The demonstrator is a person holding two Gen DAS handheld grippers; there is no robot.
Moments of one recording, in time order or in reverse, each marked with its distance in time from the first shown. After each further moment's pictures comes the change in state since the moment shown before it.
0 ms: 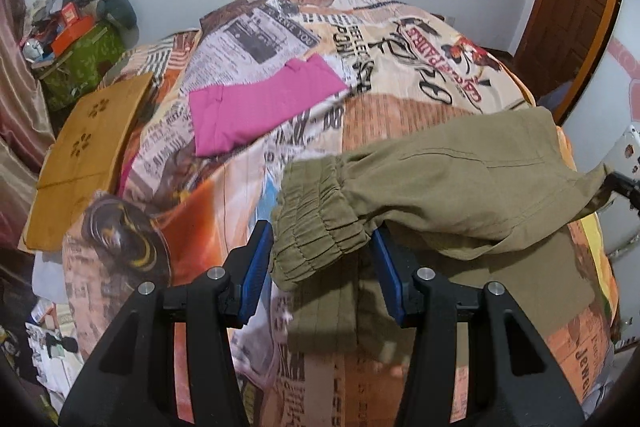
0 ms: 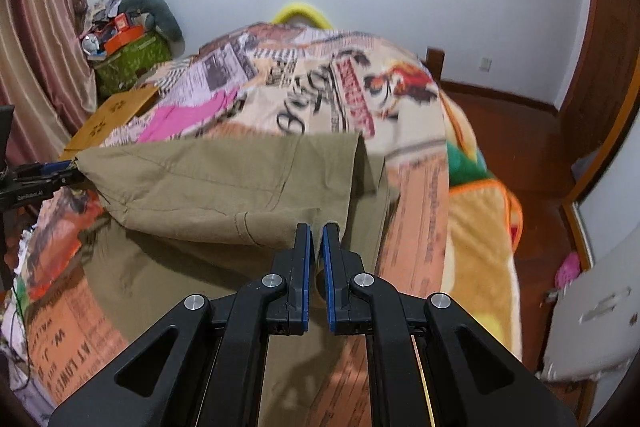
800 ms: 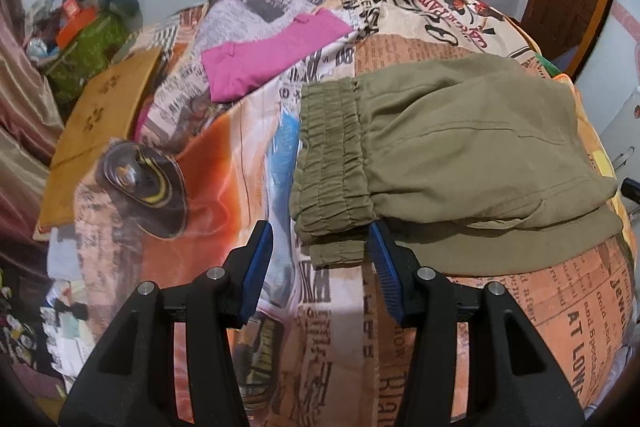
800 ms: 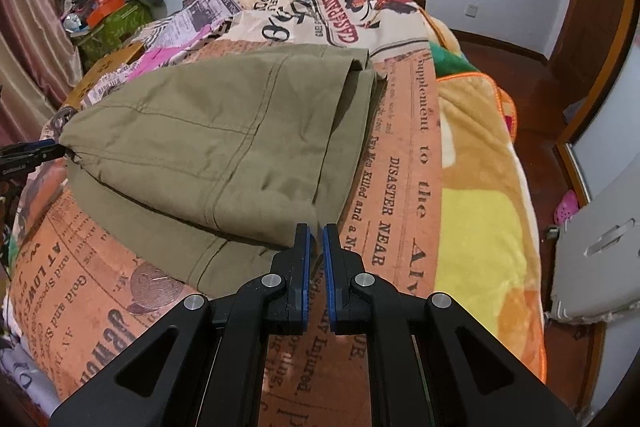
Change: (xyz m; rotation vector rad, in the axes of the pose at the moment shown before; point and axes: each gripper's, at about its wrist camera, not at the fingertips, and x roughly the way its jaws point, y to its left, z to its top) left arm -0.011 0.002 -0.053 0.073 0.075 0.067; right arm -0.014 -0.001 -0.078 0.053 0.122 -0.036
